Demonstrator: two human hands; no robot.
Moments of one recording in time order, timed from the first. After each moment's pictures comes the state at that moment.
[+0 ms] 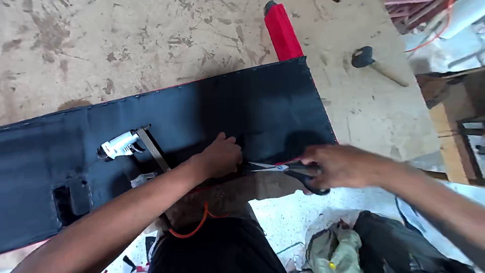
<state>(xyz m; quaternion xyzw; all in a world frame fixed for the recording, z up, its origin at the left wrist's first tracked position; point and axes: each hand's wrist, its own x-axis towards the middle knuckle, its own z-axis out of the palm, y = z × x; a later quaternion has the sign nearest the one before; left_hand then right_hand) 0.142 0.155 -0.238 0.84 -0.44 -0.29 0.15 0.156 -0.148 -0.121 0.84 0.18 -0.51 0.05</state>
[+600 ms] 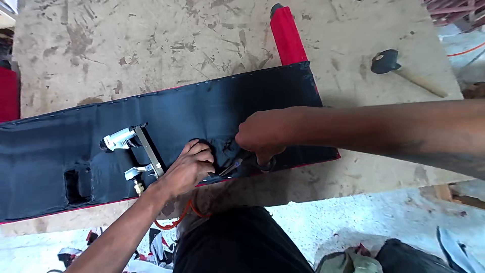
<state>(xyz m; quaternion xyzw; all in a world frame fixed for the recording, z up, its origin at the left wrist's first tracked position) 0.089 0.191 -0.241 0.90 -0.33 -0.11 0.28 0.243 -0.027 -0.110 0.69 0.55 -0.43 0.20</state>
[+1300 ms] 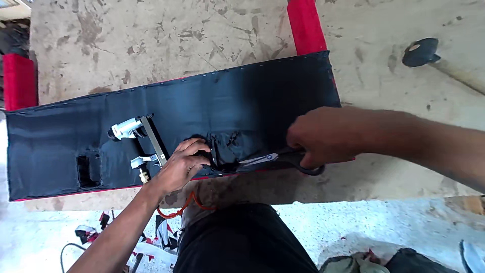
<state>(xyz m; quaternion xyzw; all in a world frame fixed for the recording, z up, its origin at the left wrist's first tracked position) 0.064 0.212 -0.248 0.90 -0.24 -0.09 0.36 0.252 -0.131 -0.118 0.75 0.48 -0.44 0.14</state>
